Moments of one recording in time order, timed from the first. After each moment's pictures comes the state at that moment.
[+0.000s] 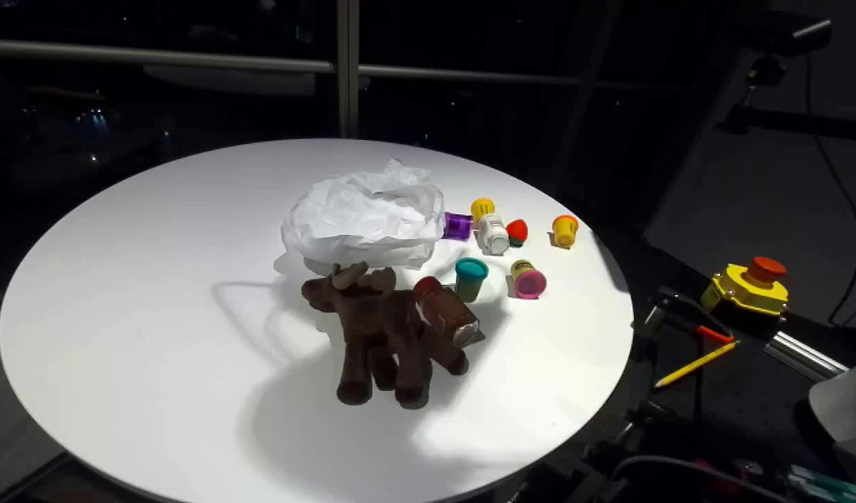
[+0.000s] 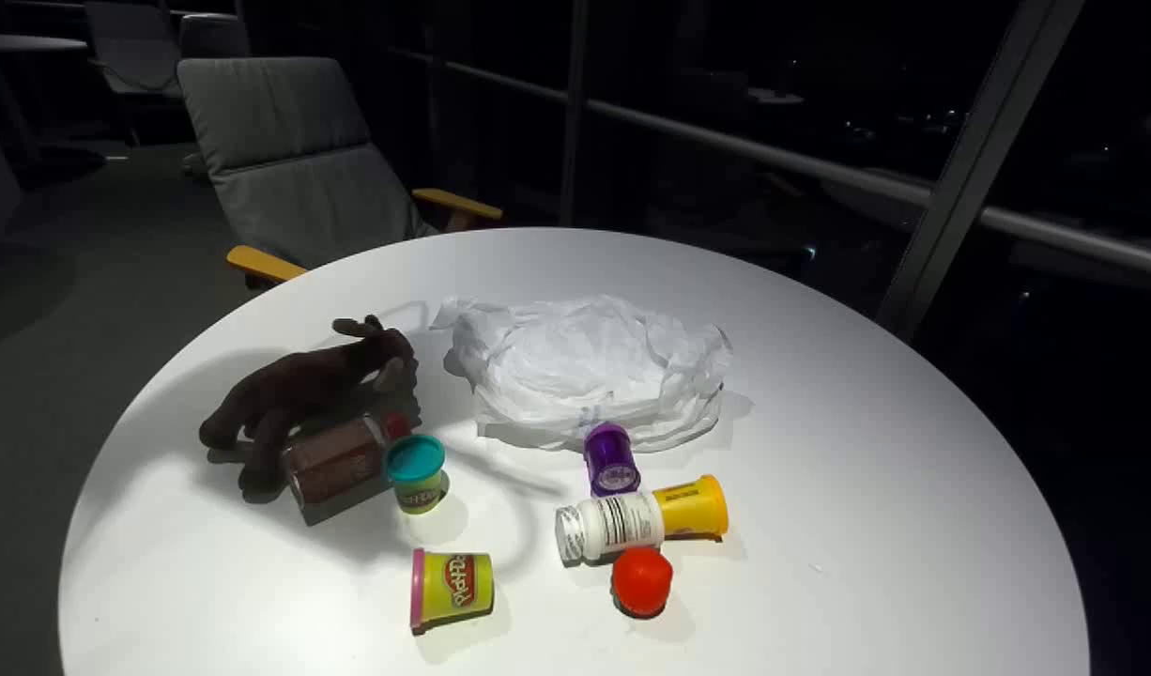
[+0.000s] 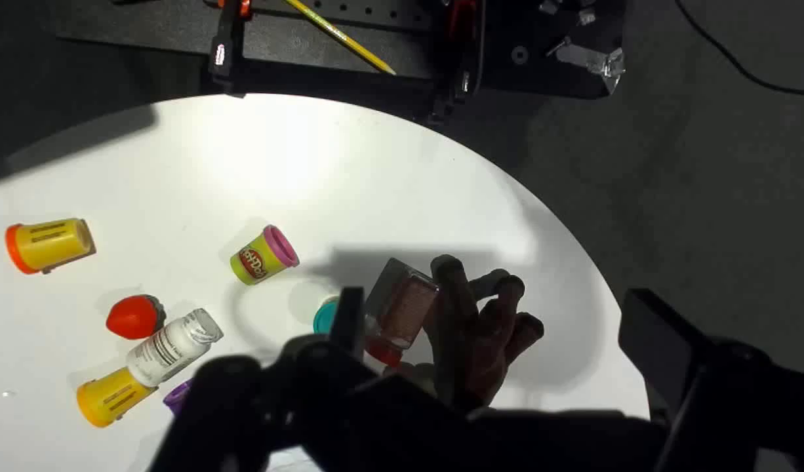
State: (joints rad) arm 0.08 -0.44 0.00 -2.32 0.13 1.68 -0.08
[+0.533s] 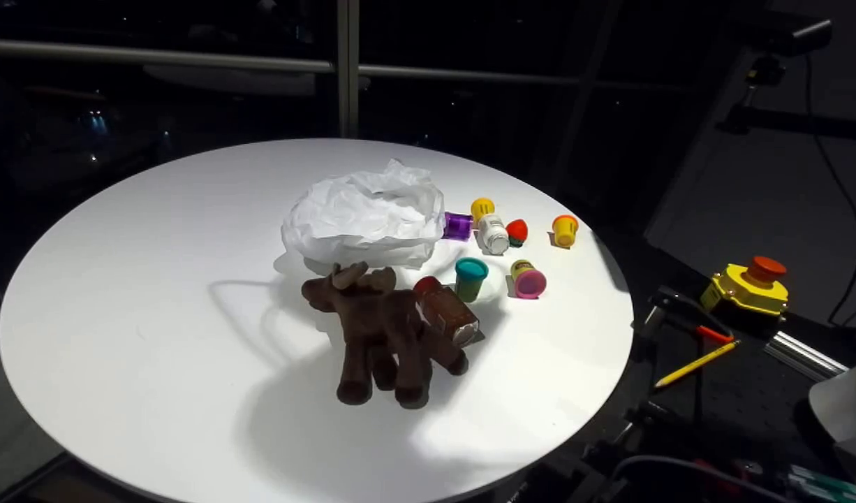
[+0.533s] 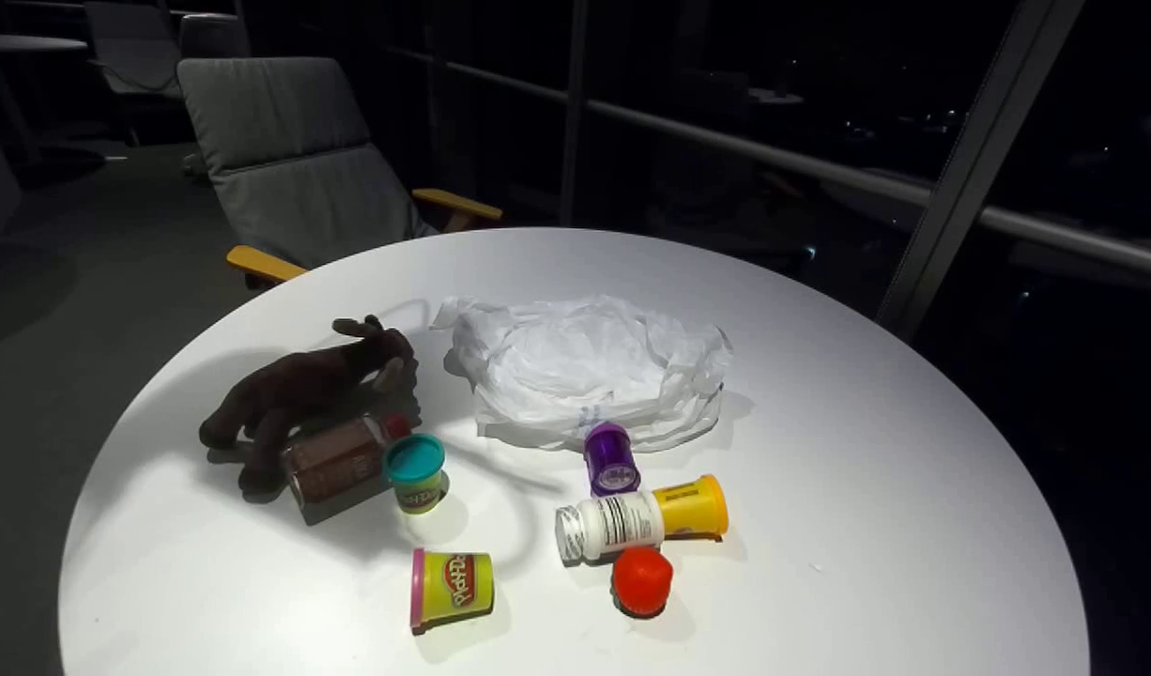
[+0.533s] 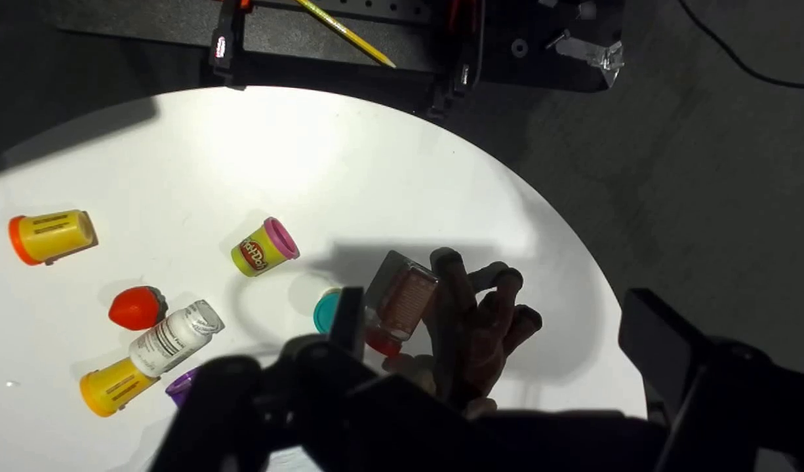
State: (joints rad) arm 0.08 -0.44 0.00 -2.31 0.13 1.68 -0.08
